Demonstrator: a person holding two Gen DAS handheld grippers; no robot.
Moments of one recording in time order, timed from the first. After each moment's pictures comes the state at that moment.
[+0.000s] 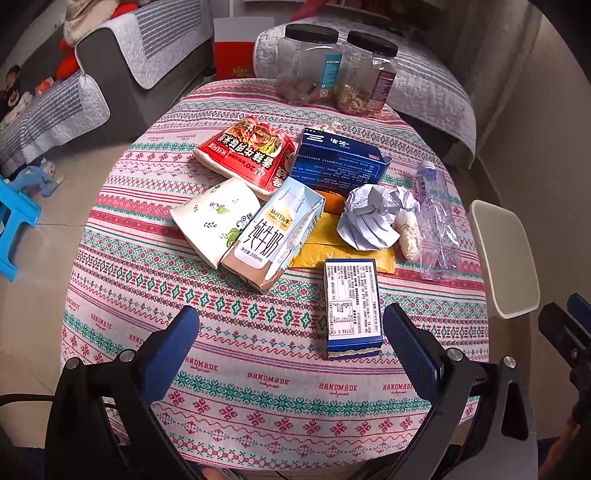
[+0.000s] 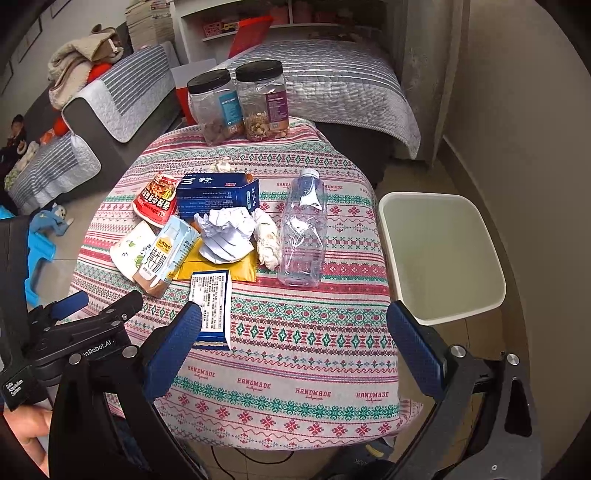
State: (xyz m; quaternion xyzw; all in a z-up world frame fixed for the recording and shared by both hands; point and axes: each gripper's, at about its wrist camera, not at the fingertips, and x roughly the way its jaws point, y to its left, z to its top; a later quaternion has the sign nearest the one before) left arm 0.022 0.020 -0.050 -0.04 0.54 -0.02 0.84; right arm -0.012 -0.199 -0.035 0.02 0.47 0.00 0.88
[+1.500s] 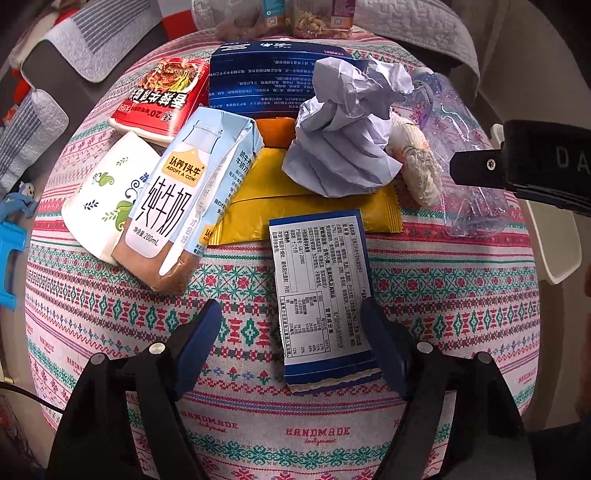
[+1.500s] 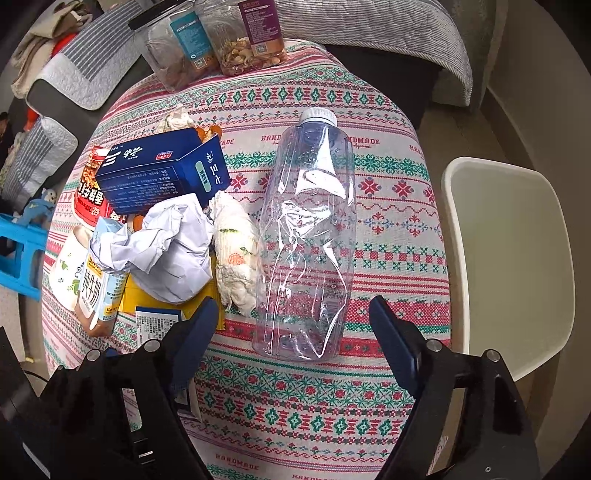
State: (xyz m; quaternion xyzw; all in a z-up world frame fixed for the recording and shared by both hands) left arm 0.061 -0.039 -0.148 0.04 0.59 -0.04 0.81; right arm 0.116 -0.207 -0.147 0.04 0.58 0.02 0.81
